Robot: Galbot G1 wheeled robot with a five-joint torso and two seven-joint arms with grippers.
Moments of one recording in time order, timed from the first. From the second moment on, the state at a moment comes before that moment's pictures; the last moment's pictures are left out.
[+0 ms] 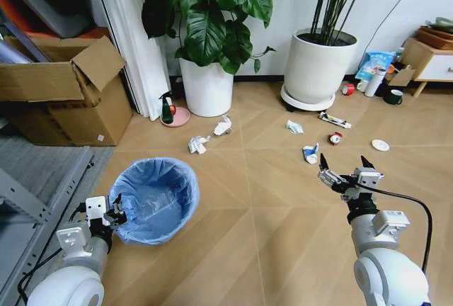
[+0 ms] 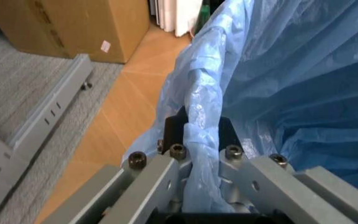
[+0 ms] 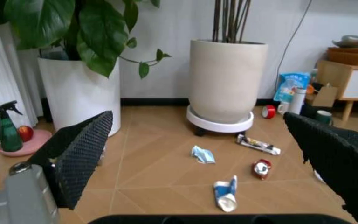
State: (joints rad) left arm 1.61 -1.21 -0.66 -2.32 -0.50 0.55 -0.34; right arm -1.52 1.44 0.70 2.26 0.14 -0.19 0.05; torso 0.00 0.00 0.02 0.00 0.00
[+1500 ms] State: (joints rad) left arm 1.62 -1.22 -0.67 -2.32 -0.50 0.54 -0.34; right arm -1.49 1.42 0.68 2.19 0.15 -0.19 0.05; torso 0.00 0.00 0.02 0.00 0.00
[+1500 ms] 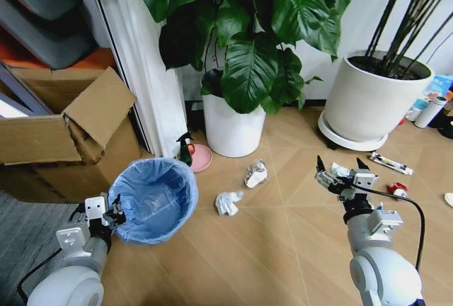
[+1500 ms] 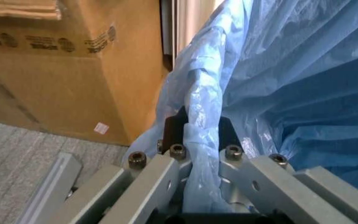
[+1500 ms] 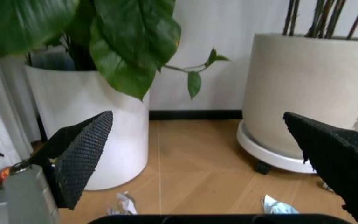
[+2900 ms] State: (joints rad) left arm 1.66 -1.22 -0.71 -2.37 -0.51 0.48 -0.33; right arm -0.72 1.39 -0.15 1.04 0.44 -0.30 0.01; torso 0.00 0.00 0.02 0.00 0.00
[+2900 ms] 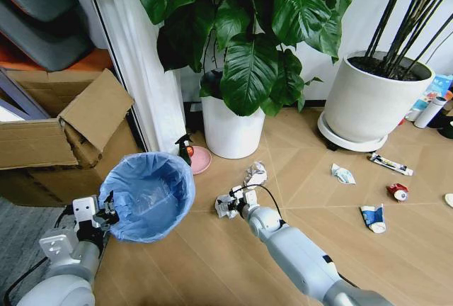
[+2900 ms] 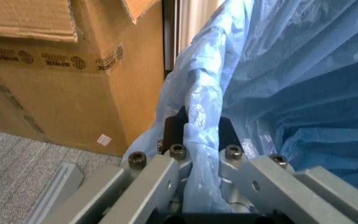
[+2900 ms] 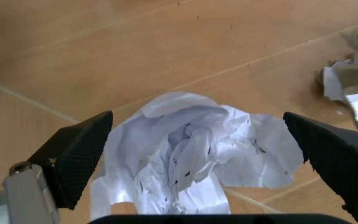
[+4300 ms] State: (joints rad) left arm 1.65 -1.19 -0.70 -2.35 -0.52 0.48 -0.34; right arm -0.74 1.47 -0.01 0.99 0.30 -0.21 0.01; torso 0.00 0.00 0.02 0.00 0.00
